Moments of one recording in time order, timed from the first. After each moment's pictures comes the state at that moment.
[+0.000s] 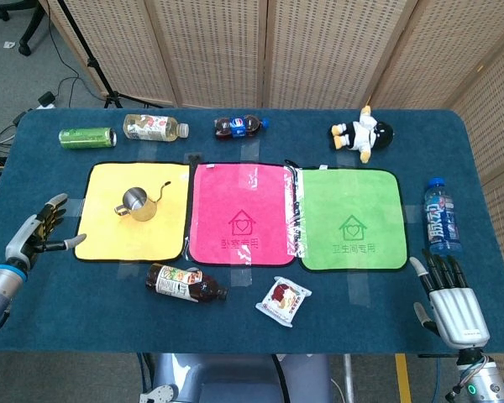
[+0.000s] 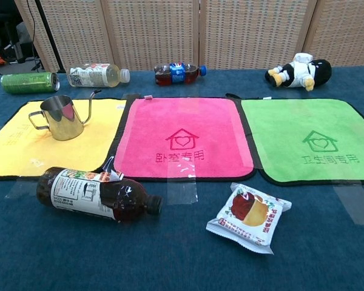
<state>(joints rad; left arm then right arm) -0.41 -1.01 -0.31 -1.61 1.04 0.59 -1.00 0.08 -1.17 0.00 -1.64 -1.59 1.45 -0.28</state>
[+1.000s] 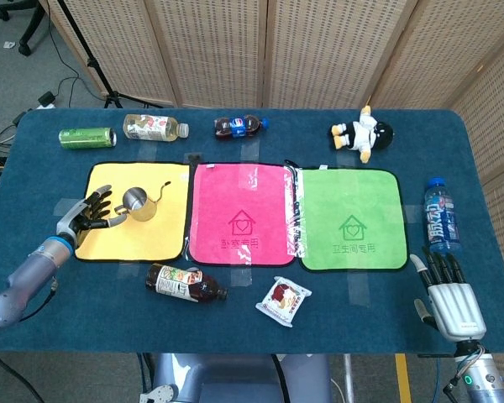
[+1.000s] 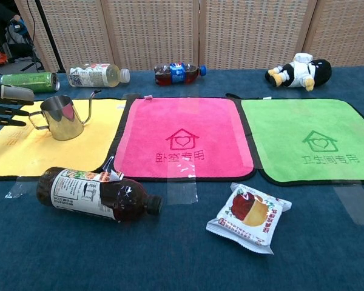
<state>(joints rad) -0.61 -1.18 -0.37 -1.44 0.76 0.35 -0.92 0.11 -1.19 0.01 -1.60 -1.52 1.39 -0.28</state>
